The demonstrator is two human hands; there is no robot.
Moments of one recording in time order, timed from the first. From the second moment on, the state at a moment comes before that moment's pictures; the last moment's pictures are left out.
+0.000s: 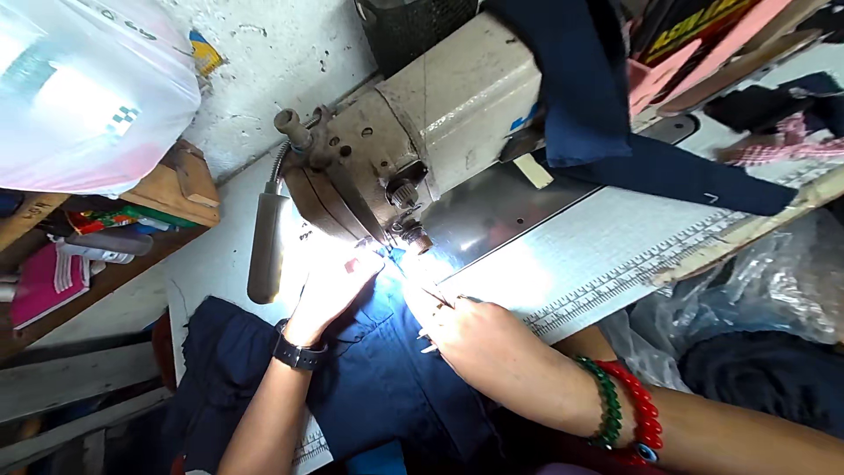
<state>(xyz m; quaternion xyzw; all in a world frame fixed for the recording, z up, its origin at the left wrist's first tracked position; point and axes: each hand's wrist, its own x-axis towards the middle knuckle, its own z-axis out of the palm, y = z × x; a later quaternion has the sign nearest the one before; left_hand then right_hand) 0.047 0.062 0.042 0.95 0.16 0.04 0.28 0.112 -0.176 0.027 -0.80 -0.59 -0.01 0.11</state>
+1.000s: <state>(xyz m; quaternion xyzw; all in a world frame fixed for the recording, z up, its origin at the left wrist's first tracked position) 0.054 0.054 0.047 0.96 0.16 0.02 0.25 0.108 -0.163 0.016 -0.76 -0.52 0.13 0.36</state>
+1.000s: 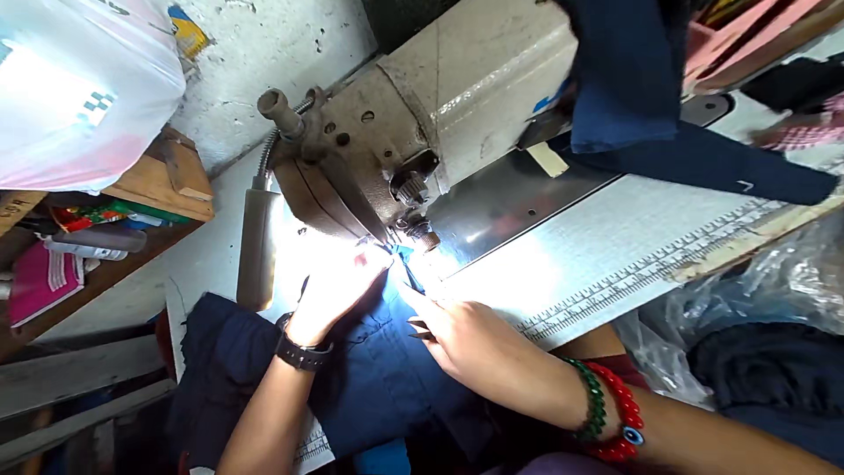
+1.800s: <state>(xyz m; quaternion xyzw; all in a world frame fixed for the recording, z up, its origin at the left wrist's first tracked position) 0.042 0.030 0.032 0.97 0.14 0.12 0.13 0.131 -0.147 0.016 -0.82 -0.53 0.02 0.20</state>
